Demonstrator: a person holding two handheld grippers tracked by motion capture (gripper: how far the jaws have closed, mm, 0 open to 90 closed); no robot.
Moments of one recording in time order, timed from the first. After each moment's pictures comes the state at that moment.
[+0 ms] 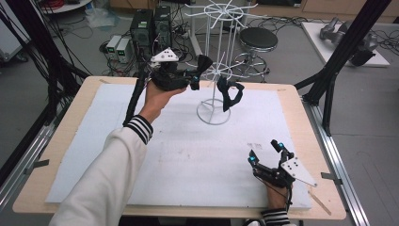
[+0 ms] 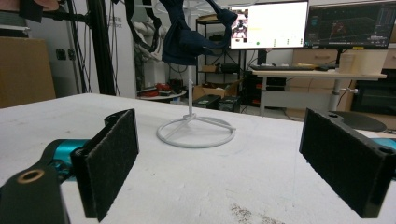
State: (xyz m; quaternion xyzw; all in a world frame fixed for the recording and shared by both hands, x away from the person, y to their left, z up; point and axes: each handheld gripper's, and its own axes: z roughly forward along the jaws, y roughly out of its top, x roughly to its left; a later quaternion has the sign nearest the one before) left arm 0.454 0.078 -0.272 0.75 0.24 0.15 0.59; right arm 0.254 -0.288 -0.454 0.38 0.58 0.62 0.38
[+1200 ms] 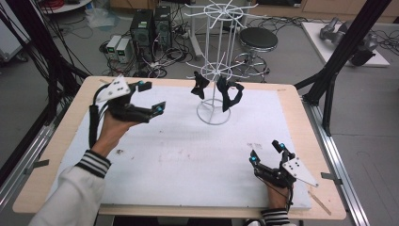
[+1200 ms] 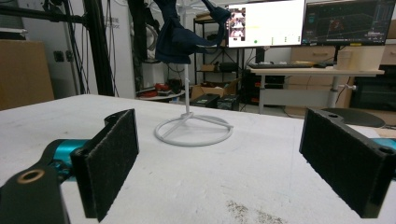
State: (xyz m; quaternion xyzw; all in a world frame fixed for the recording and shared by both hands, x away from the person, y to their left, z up) left arm 0.355 0.199 -0.313 0.71 0.21 0.24 0.63; right arm 0.253 -0.291 -0.456 0.38 0.58 0.61 0.37
